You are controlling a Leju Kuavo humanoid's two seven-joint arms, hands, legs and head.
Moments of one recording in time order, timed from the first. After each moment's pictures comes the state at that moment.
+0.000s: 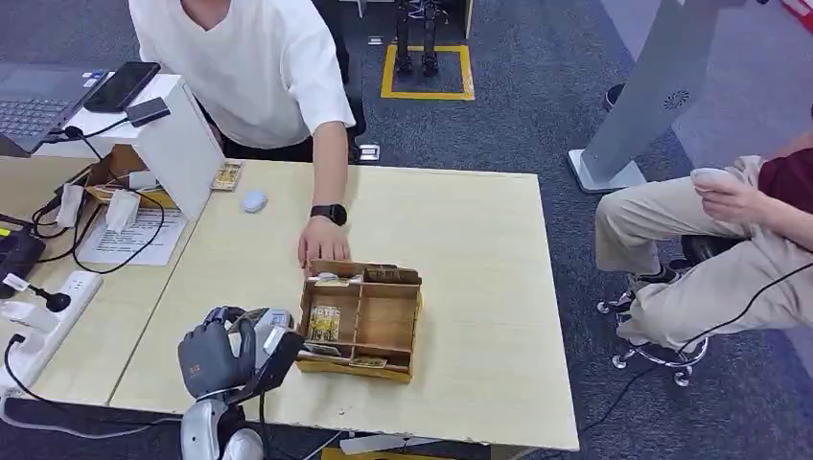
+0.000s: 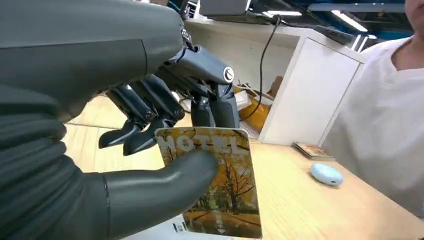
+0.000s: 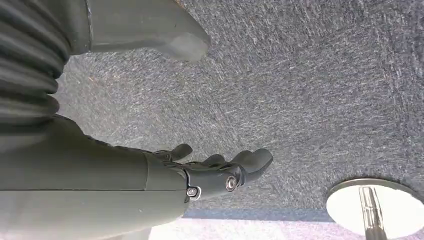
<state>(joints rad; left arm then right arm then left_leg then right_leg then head) -0.03 -0.24 0.02 -1.24 -1.24 0.71 -0.07 -0.03 -0.13 1.11 0.01 -1.56 -0.69 -0.48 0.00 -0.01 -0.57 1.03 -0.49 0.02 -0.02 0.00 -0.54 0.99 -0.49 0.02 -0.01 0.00</state>
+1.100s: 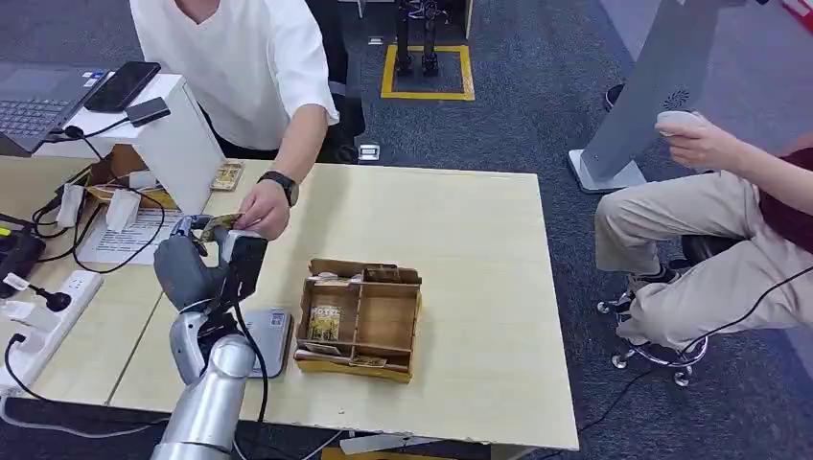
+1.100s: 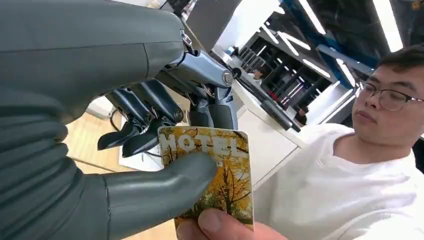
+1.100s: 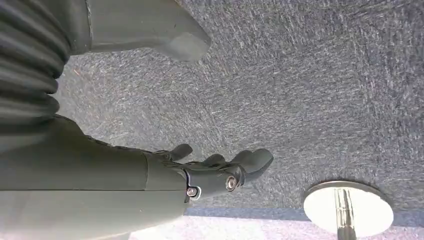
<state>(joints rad) -0.36 -0.23 0.02 -1.21 -0.97 0.69 -0.10 -0.06 -0.13 1.17 0.01 -1.54 -0.69 -0.48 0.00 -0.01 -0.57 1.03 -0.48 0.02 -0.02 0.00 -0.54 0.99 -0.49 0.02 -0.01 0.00</state>
